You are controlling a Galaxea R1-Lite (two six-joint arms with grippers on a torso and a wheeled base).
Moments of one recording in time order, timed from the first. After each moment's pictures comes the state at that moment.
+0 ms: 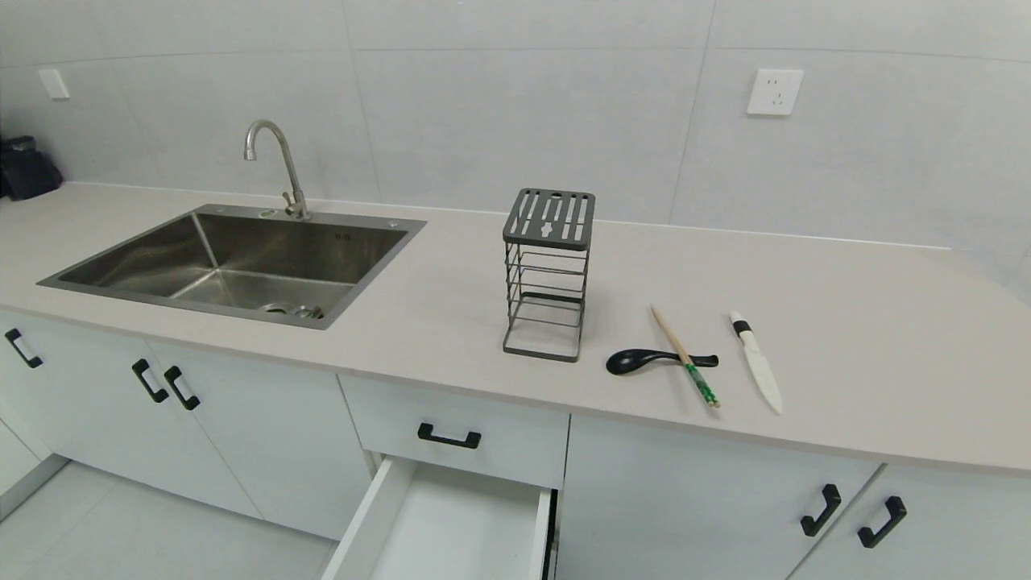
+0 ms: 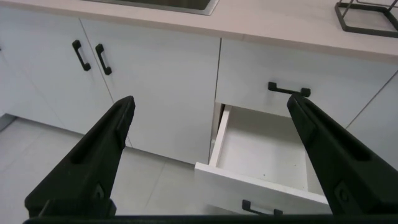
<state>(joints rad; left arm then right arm) 0.09 0.09 0.00 0.00 -0.03 0.00 0.00 0.01 0.00 0.01 0.01 0.00</state>
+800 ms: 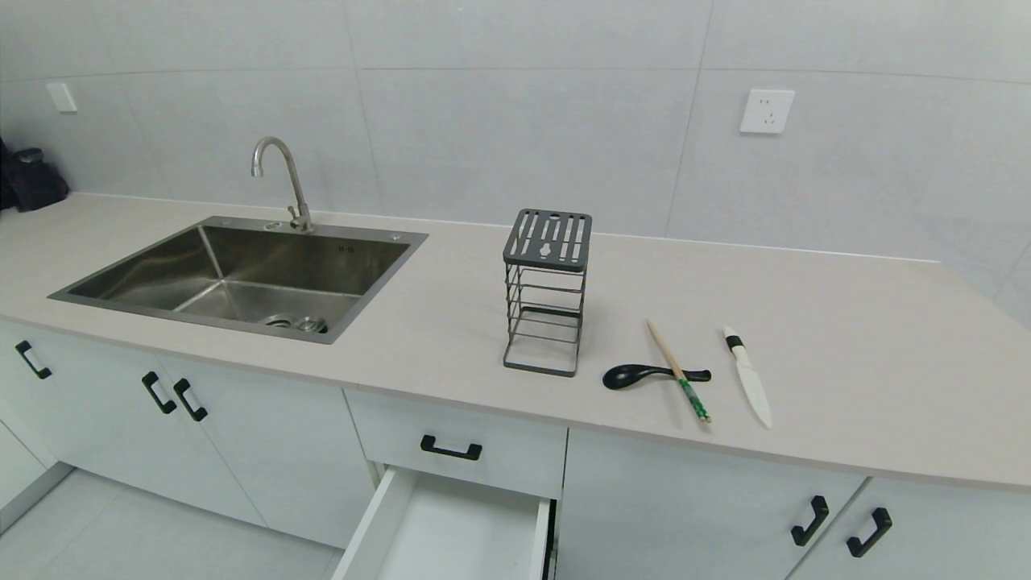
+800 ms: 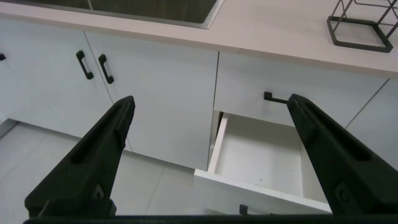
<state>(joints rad) 0.09 0.09 0.00 0.00 -0.03 0.00 0.00 0.01 0.00 0.00 0.02 -0.01</state>
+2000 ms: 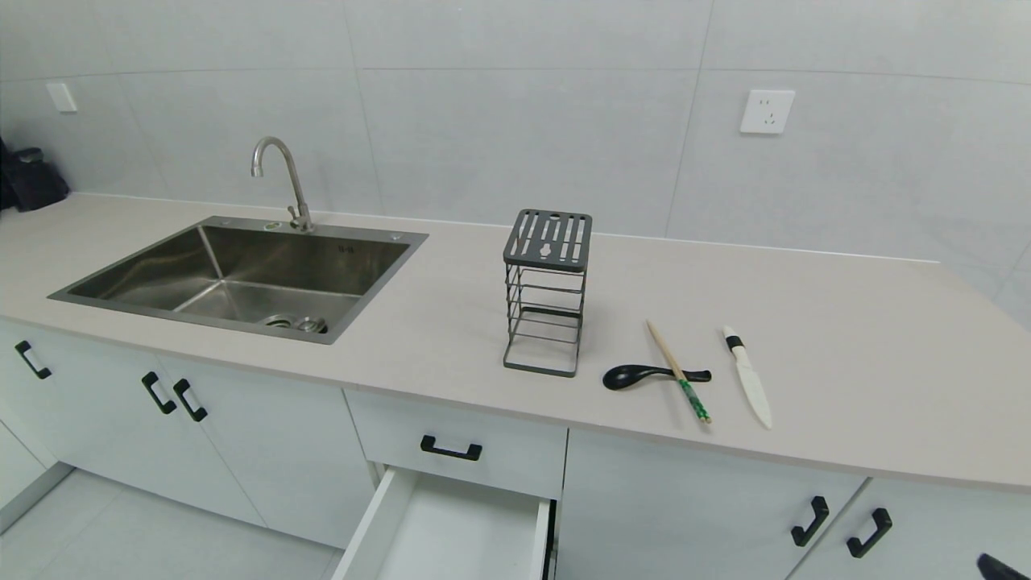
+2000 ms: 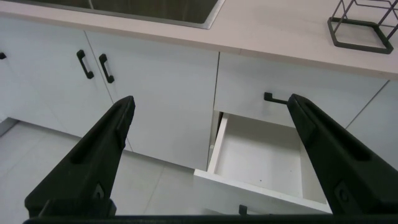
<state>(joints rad) 0.09 0.10 0.00 0.00 -0.03 -0.01 0.04 0.54 -0.23 -0.08 0.38 -0.01</state>
